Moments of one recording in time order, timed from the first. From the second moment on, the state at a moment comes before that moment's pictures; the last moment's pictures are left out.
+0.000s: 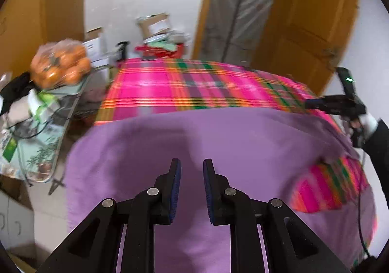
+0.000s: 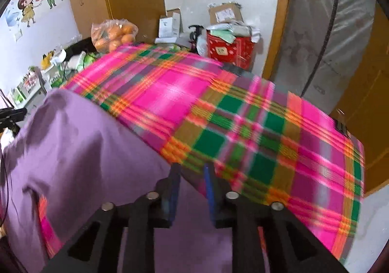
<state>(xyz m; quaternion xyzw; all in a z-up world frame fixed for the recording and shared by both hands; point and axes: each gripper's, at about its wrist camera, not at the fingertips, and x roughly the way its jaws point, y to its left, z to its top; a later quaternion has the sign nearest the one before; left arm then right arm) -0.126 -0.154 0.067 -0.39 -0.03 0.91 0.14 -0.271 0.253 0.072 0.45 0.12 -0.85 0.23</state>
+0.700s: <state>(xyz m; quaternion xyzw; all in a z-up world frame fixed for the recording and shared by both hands) -0.091 -0.077 0.059 -0.38 -0.06 0.91 0.16 -0.255 0.357 0.054 0.47 0.07 -0.84 0.26</state>
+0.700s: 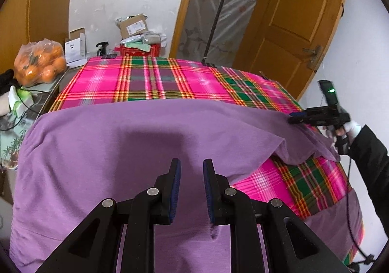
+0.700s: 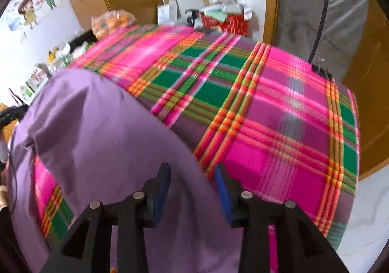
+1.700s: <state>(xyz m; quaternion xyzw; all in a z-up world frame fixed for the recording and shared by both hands) -0.094 -0.068 0.048 -0.40 -0.06 0.90 0.17 -0.221 0.384 0.042 0.49 0.13 -0.82 0.27</state>
